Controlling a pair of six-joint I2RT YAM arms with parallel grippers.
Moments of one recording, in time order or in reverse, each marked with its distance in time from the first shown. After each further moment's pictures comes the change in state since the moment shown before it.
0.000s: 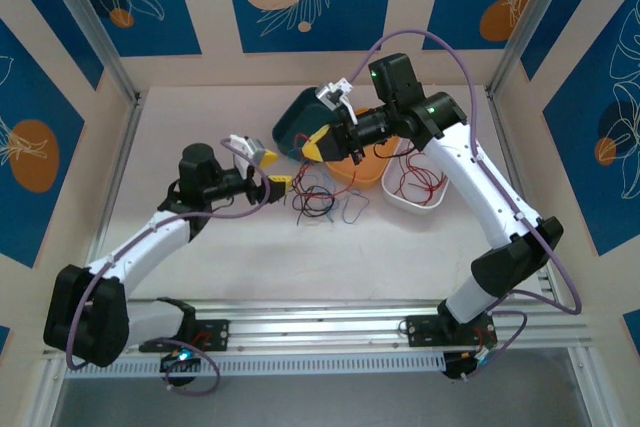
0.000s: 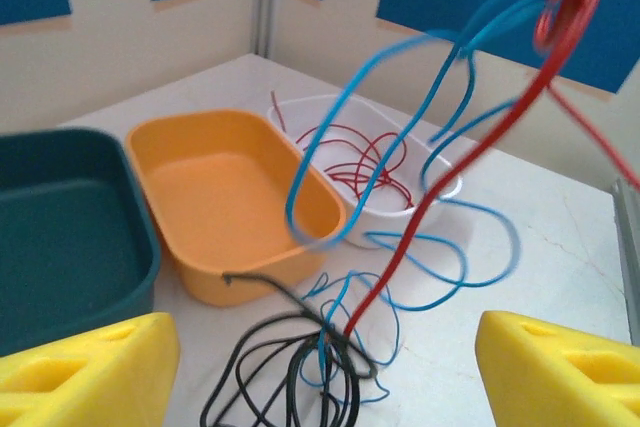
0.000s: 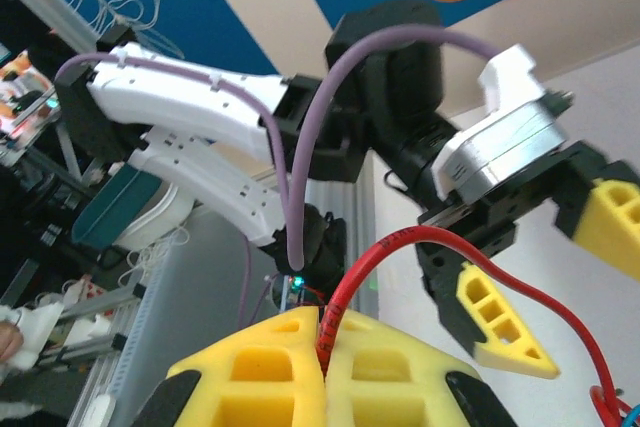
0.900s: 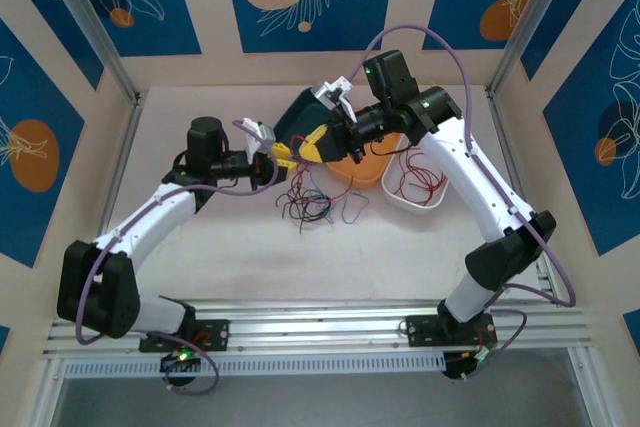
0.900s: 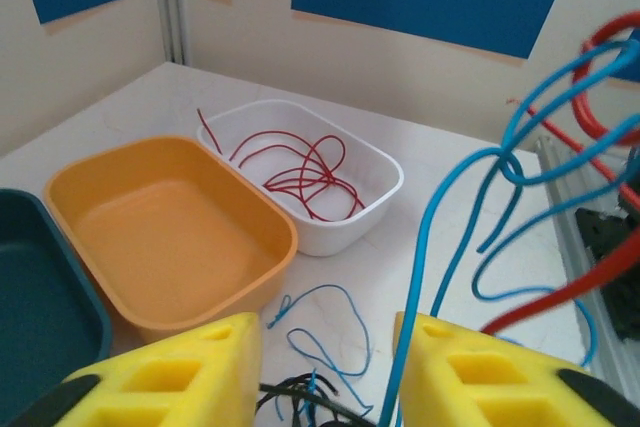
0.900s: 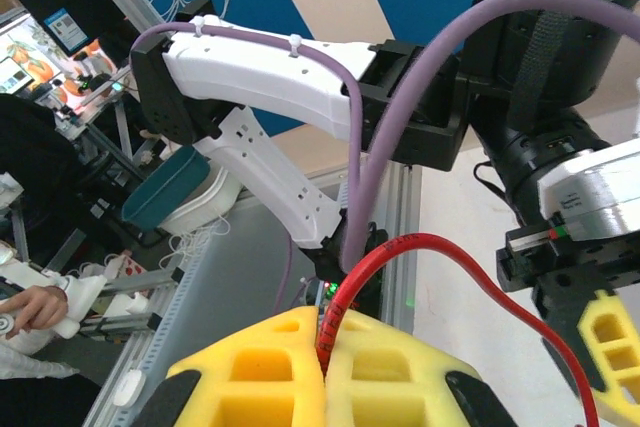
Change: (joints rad) left arm 0.010 0.149 0.220 -0.192 0.191 0.148; right arm 0.011 0.052 0.069 -0.050 -0.118 -0.070
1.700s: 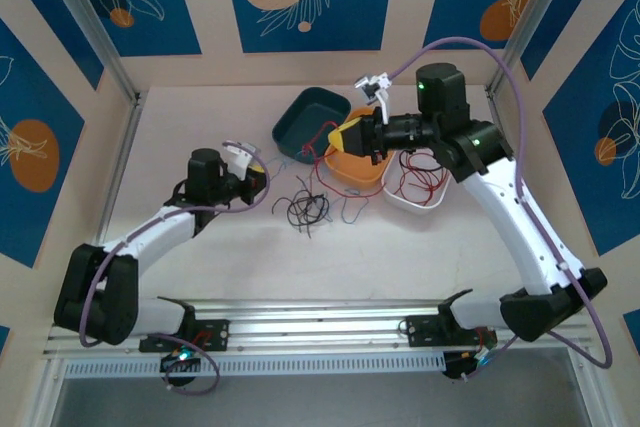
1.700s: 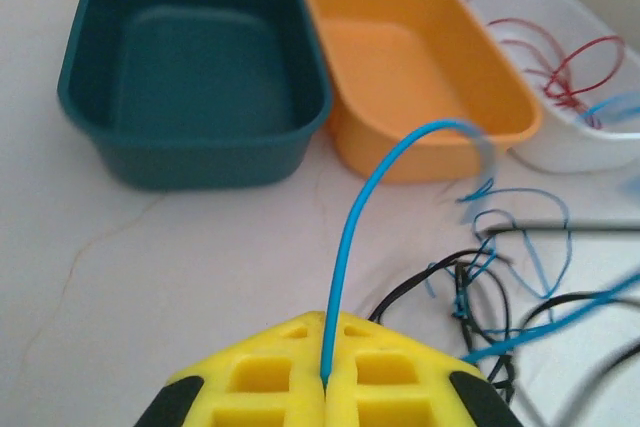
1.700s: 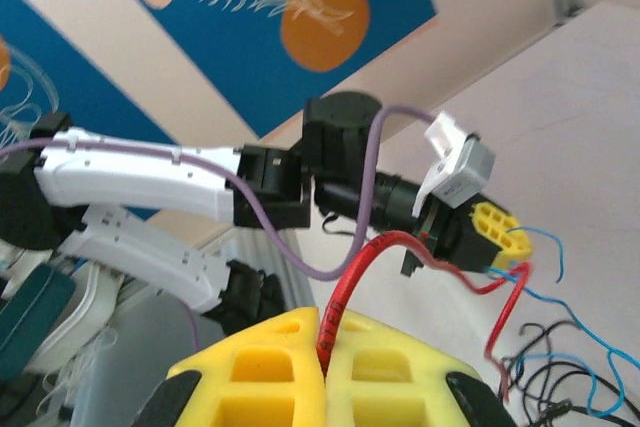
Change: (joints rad) left arm 0.035 -0.035 -0.277 0.100 -0.515 -0.185; right arm -0.076 -0.334 -0.268 0.285 0.407 0.433
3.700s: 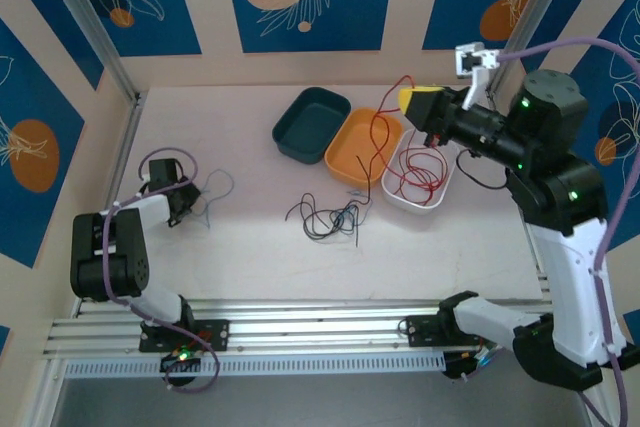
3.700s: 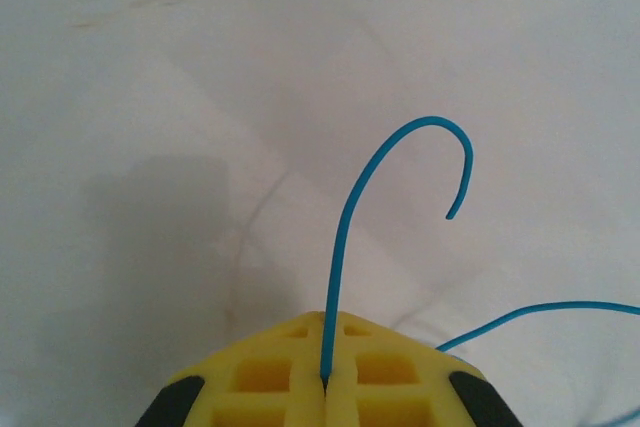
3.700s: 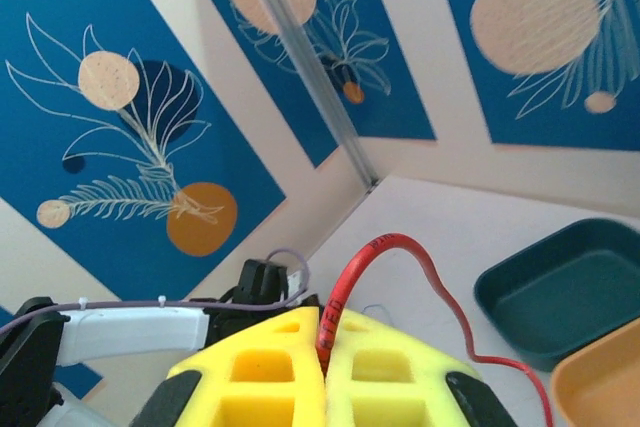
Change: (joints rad) left arm 0.404 0.209 0.023 -0.216 -0.397 -0.675; right arm -0.109 -0.173 0.192 -0.075 0.354 0.224
